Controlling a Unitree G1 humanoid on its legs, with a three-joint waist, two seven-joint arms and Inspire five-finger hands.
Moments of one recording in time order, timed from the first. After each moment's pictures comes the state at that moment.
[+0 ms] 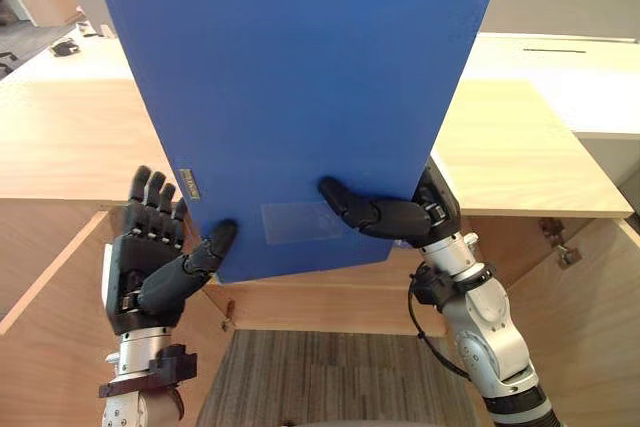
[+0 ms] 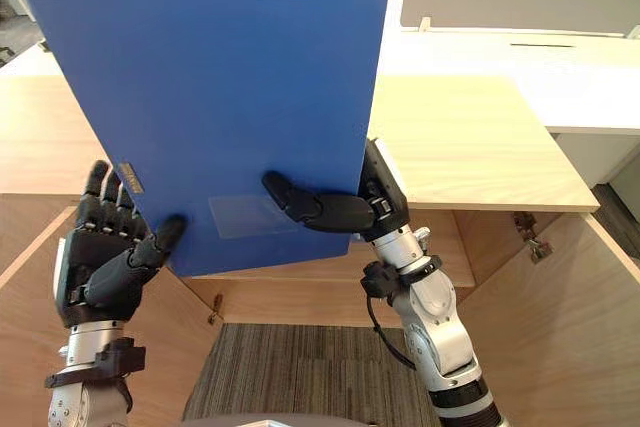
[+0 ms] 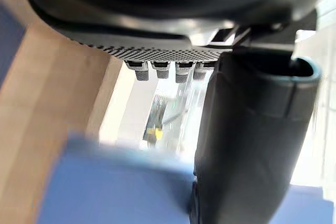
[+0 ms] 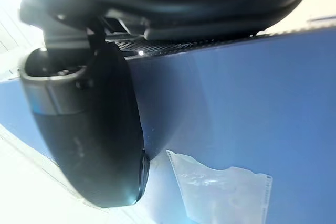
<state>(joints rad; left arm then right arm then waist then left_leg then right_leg) 0.52 -0.02 0.26 -0.42 -0.51 -0.29 -0.18 -0.03 -0.24 0.20 -0.34 0.39 -0.20 0.23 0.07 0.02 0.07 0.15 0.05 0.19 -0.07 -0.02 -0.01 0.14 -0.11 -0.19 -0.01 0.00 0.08</state>
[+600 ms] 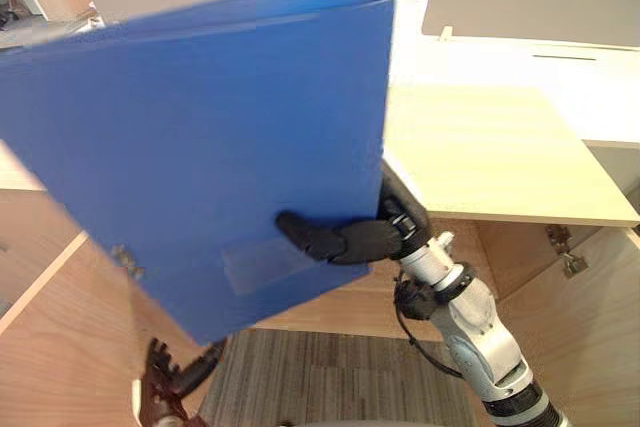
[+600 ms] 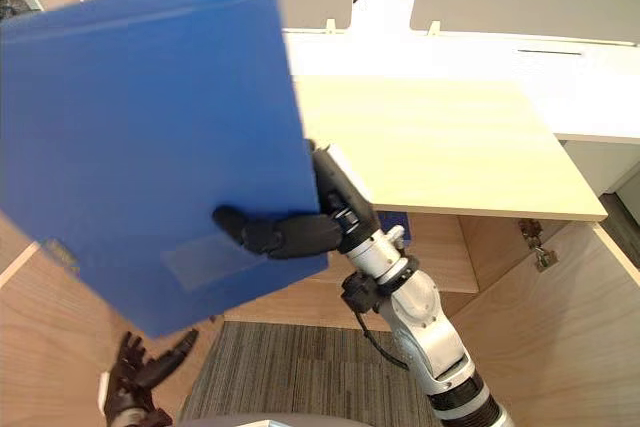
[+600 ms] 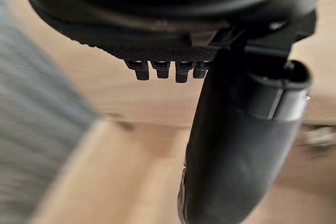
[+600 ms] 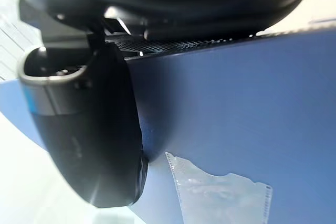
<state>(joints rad) 0.42 -0.03 0.35 0.56 -0.16 -0.22 0.04 -0.08 -0.36 0.46 -0.38 0.39 -0.20 0.25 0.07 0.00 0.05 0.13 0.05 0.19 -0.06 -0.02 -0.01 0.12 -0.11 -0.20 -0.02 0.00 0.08</state>
